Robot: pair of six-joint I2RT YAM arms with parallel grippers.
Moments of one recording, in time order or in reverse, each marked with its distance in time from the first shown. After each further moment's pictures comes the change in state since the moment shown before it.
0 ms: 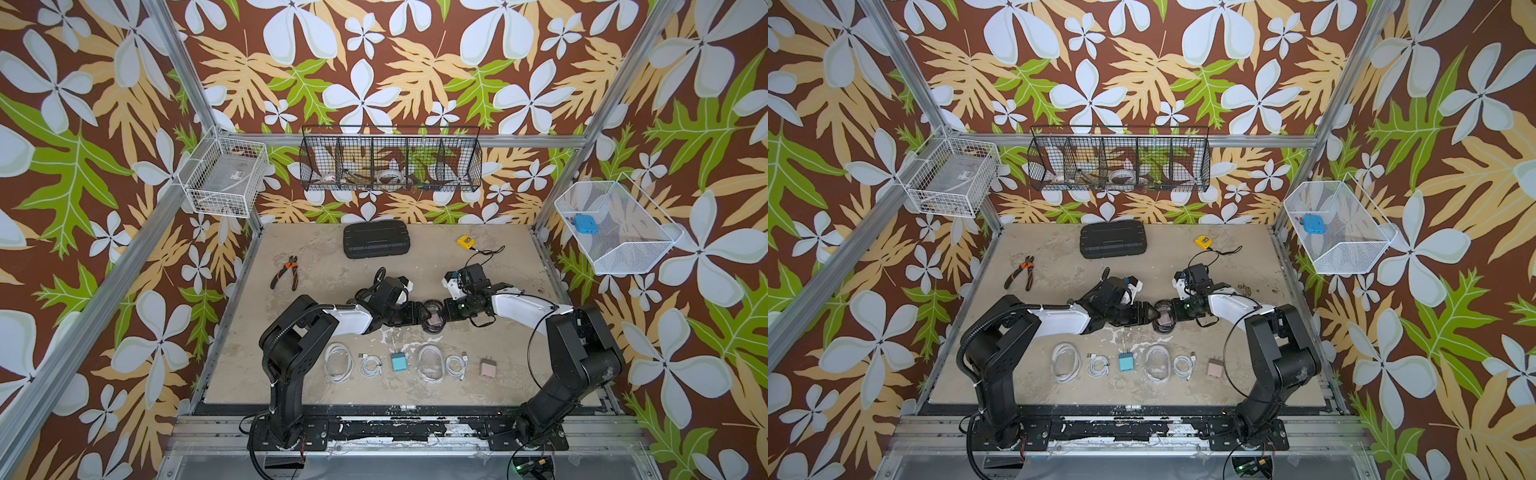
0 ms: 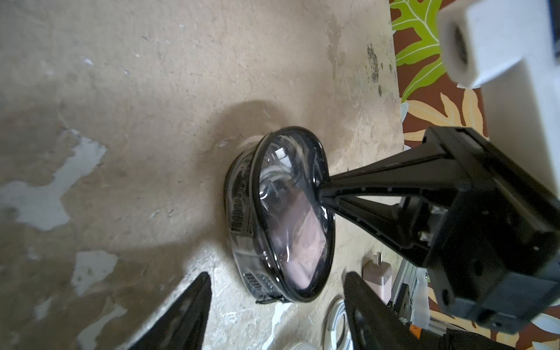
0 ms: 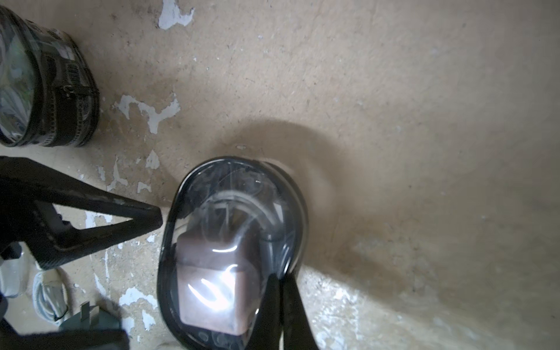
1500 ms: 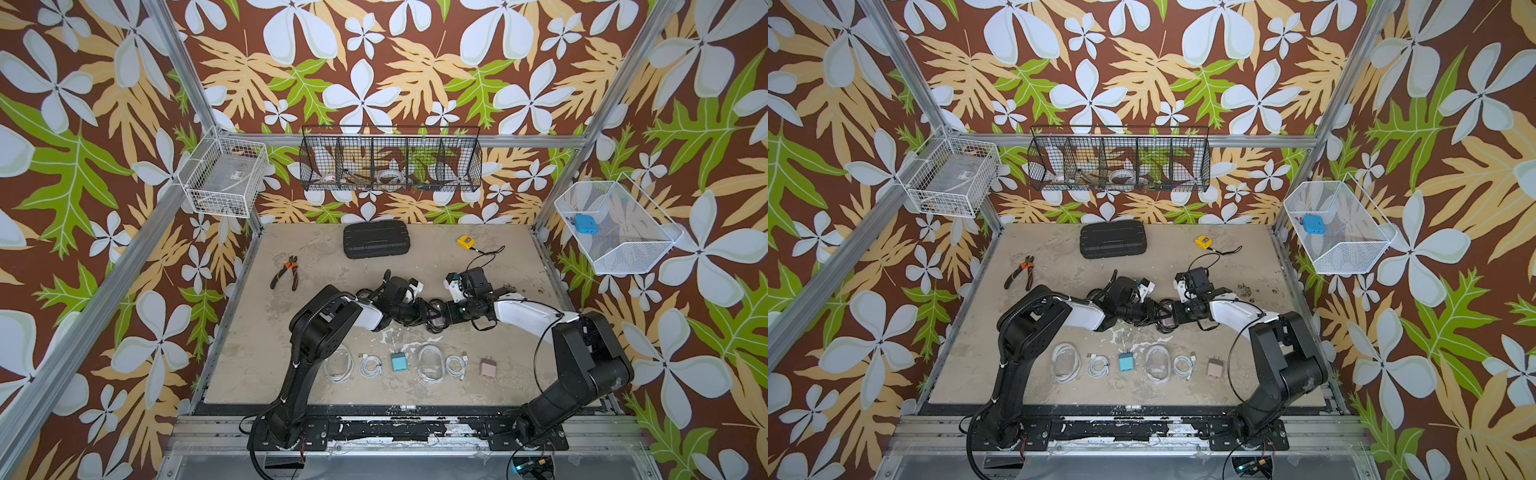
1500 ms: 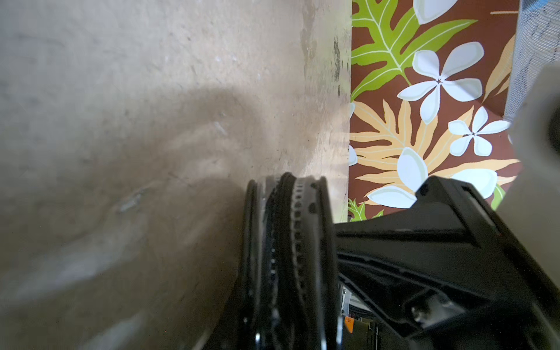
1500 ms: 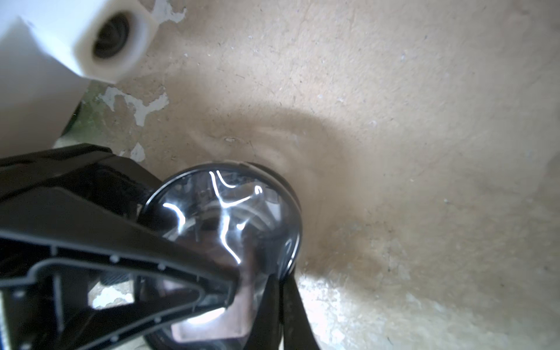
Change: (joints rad) left arm 0.019 0.237 0.097 0.277 0.228 -0.262; right arm 0.015 -0.069 -0.050 0.024 0.063 -0.014
